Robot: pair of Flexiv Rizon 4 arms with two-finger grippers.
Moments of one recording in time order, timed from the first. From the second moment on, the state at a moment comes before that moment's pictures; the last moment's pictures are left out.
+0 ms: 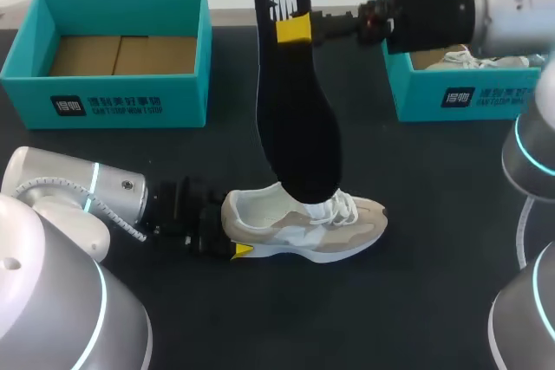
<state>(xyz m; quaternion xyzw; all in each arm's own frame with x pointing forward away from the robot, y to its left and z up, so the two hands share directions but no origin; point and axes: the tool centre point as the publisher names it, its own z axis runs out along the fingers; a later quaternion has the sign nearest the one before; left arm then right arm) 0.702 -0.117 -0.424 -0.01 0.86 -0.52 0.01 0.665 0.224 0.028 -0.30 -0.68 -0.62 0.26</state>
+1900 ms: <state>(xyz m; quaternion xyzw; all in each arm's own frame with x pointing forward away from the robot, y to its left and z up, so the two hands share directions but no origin) 0.702 -0.117 -0.424 -0.01 0.86 -0.52 0.01 0.611 0.201 0.026 -0.35 -0.64 -0.61 0.30</state>
